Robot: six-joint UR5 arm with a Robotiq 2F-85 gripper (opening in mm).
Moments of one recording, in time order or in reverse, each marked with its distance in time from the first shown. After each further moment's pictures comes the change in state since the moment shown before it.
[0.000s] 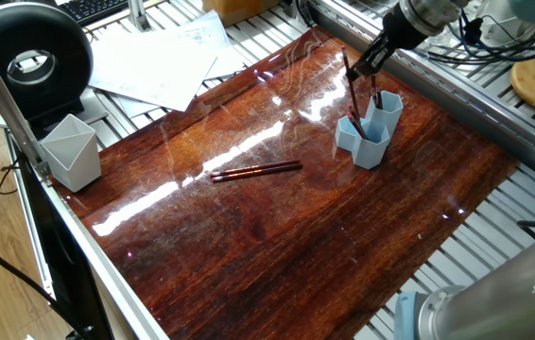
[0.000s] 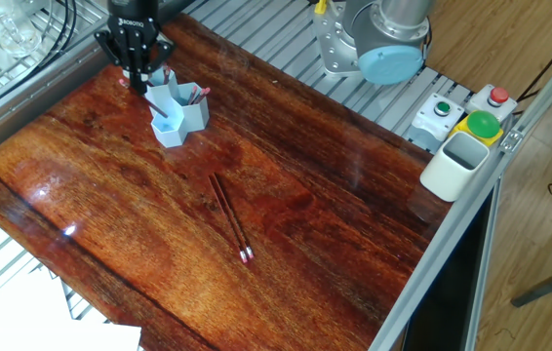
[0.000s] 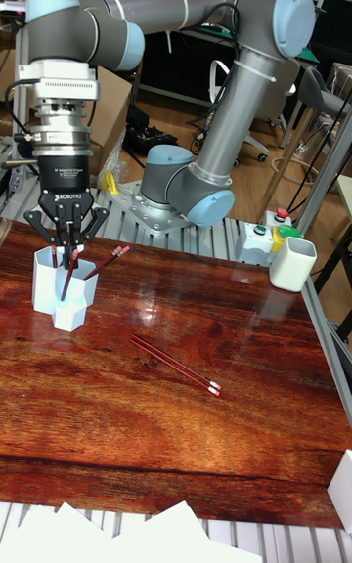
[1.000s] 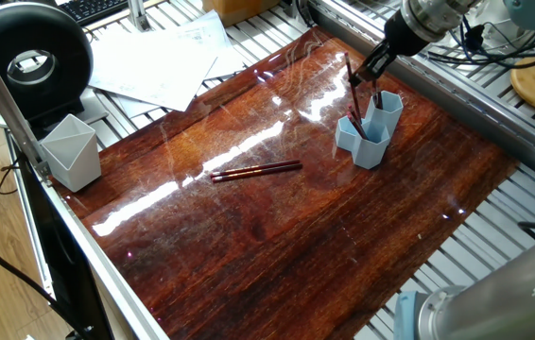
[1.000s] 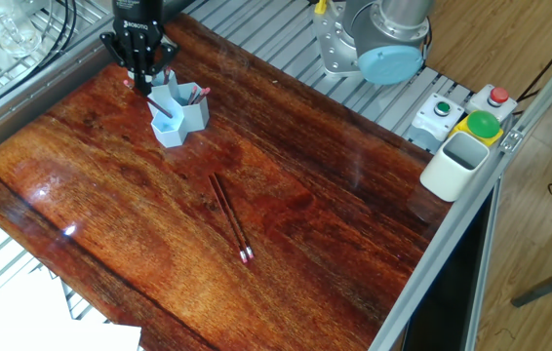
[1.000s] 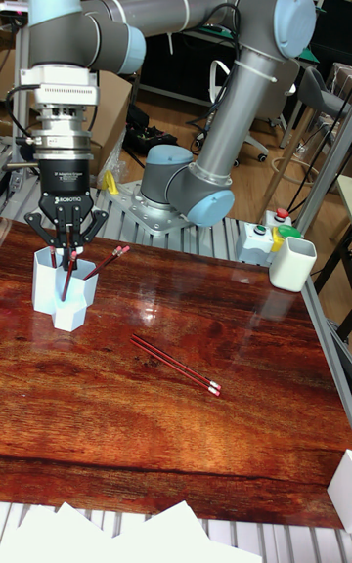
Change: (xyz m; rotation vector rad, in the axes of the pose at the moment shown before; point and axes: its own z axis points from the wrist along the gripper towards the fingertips) arm 0.010 0.001 0.004 0.009 0.025 0.031
